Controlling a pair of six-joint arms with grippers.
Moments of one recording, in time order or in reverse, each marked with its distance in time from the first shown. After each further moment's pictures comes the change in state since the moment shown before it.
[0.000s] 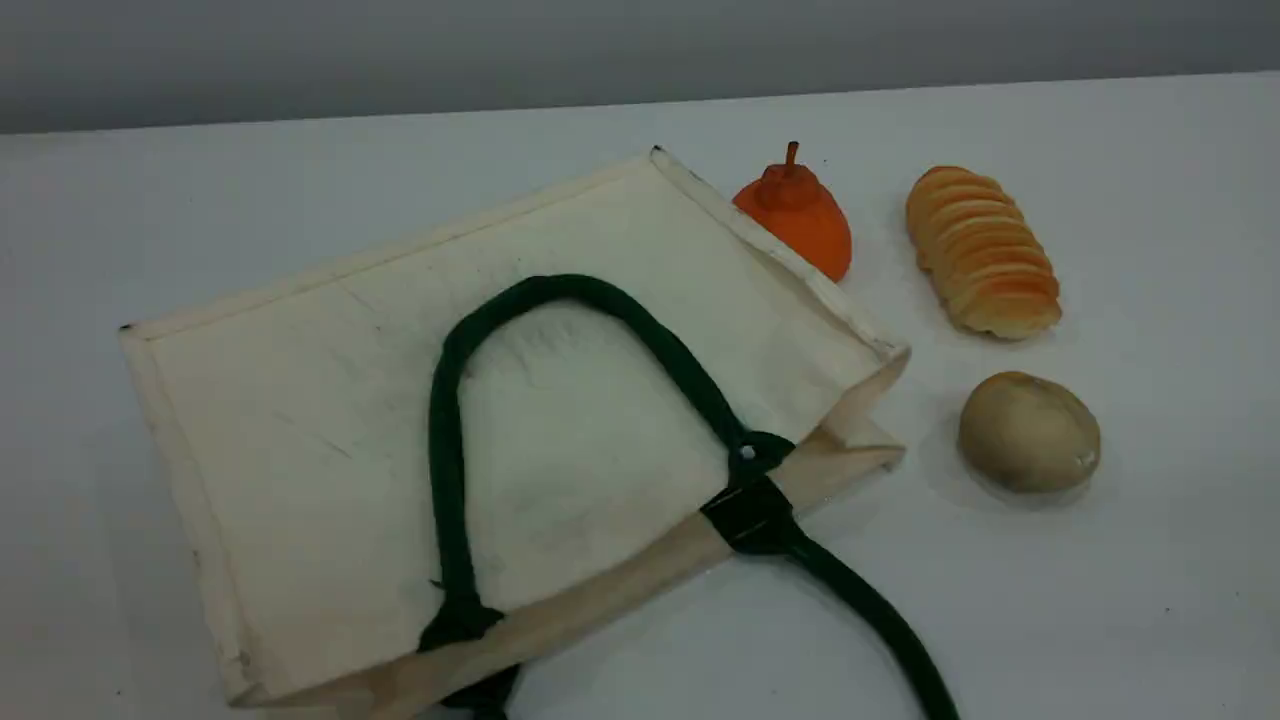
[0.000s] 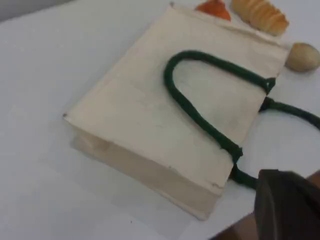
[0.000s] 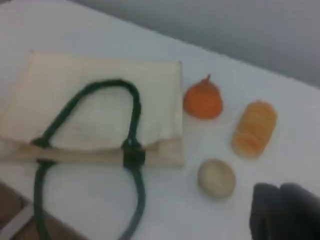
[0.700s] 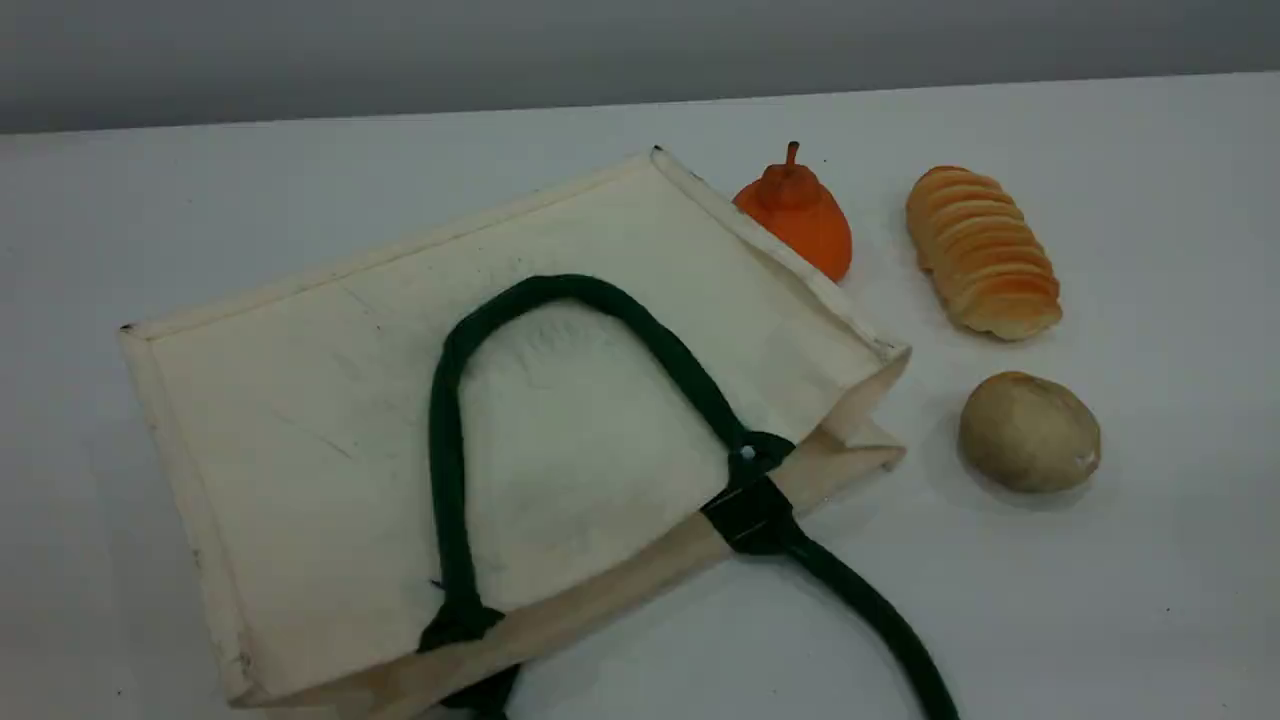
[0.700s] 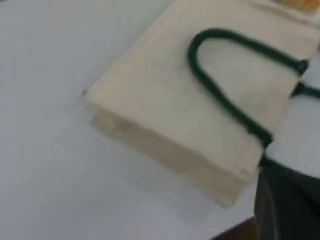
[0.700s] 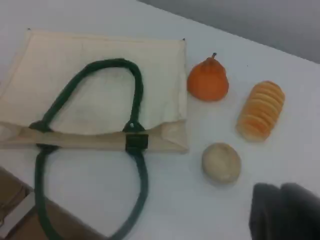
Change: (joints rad) left arm 0.000 0.000 0.069 0.086 -0.024 -0.045; right arm 0.000 0.001 0.033 0.003 -0.005 0.003
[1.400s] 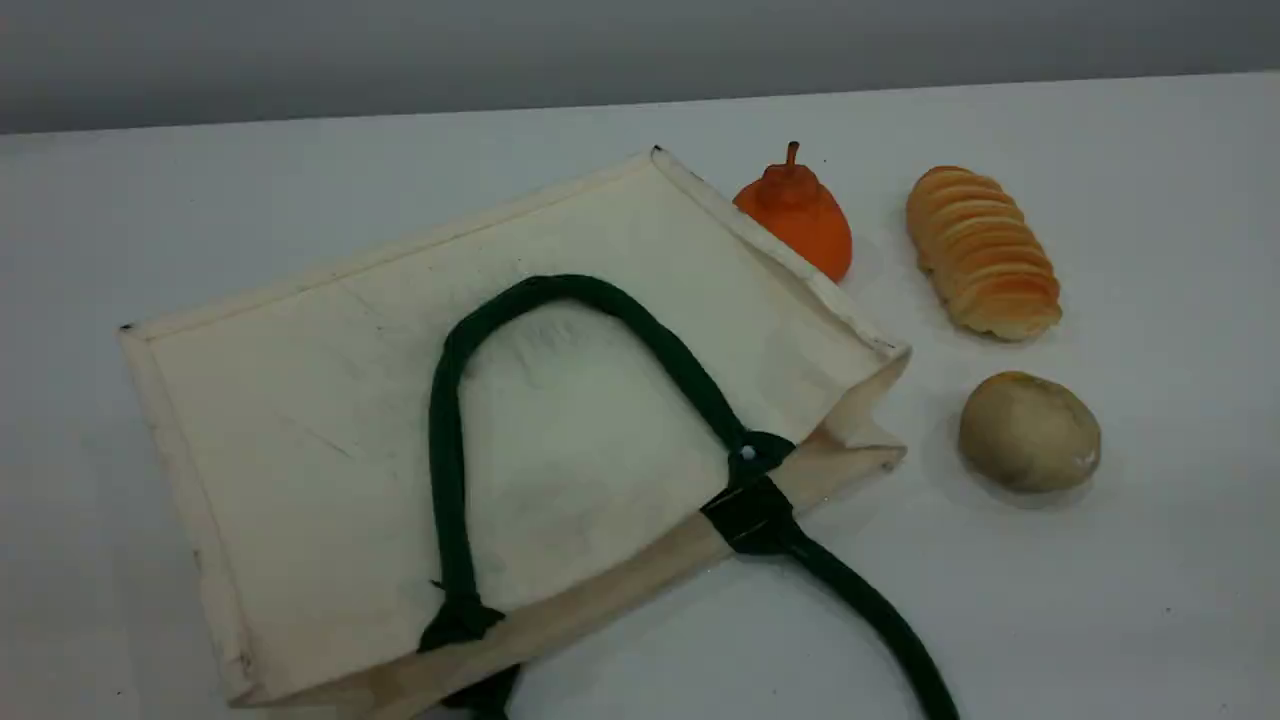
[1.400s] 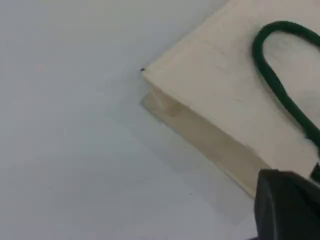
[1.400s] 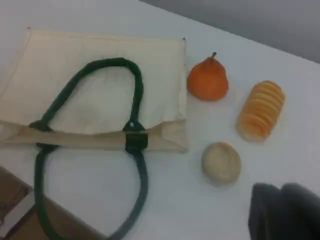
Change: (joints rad) left arm 0.018 0.000 0.030 0.157 -0.020 -0.161; right arm -0.005 0.000 0.000 0.000 0.002 -0.002
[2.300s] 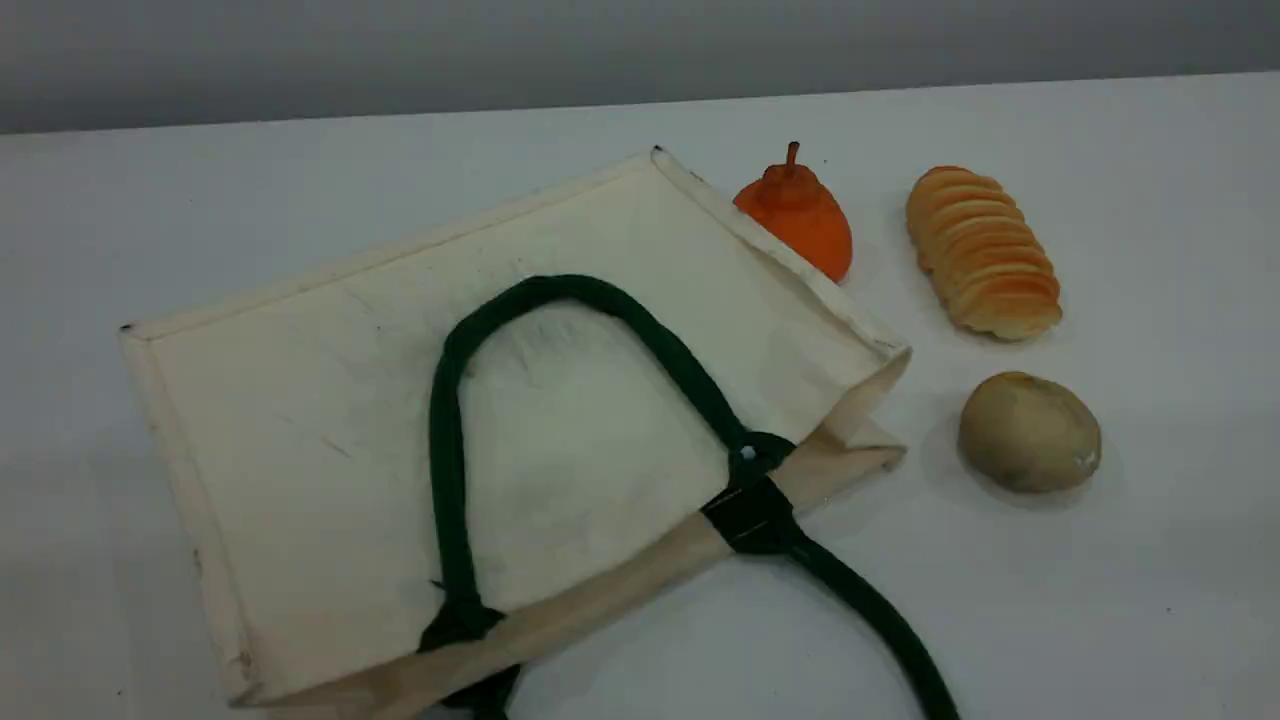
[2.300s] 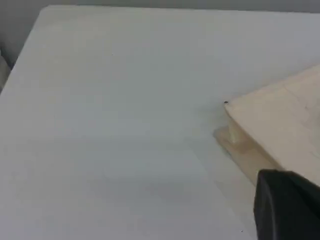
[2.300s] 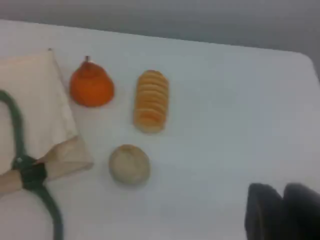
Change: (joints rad) left arm 0.314 -0.149 0.000 0.002 0.000 0.000; right arm -0.409 0.000 0.000 -0.002 -0.001 0.000
